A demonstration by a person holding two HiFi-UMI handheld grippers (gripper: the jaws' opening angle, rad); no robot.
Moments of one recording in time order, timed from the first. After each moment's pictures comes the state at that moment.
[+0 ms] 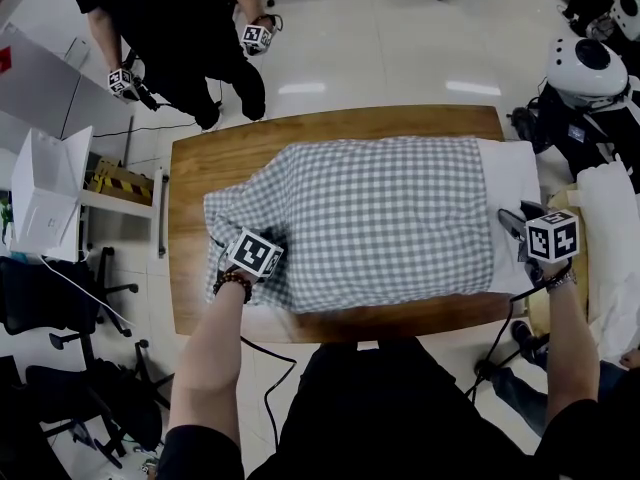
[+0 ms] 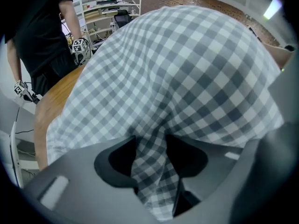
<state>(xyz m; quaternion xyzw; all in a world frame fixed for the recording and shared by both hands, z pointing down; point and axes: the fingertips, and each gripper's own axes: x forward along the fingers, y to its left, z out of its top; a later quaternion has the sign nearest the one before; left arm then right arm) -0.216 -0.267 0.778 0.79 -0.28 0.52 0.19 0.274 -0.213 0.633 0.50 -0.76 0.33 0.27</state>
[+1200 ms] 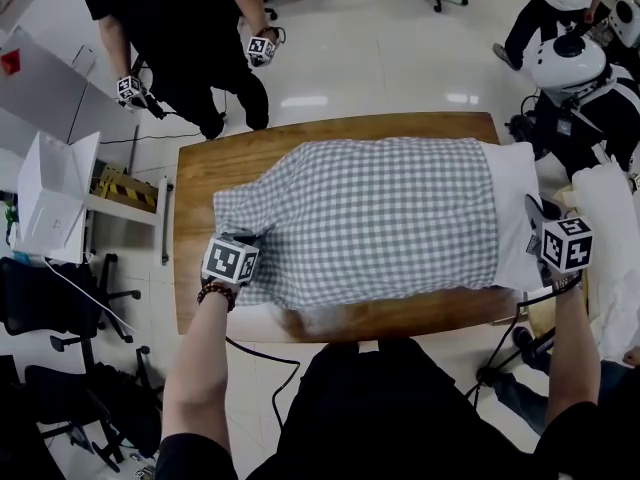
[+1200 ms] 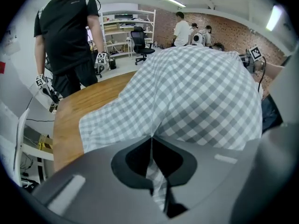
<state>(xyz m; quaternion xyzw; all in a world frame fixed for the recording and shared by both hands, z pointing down) -0.248 -0.245 0.709 0.80 -0.35 0.44 0.21 0.305 -0.192 0.548 0.58 -0.76 0.21 0.22</state>
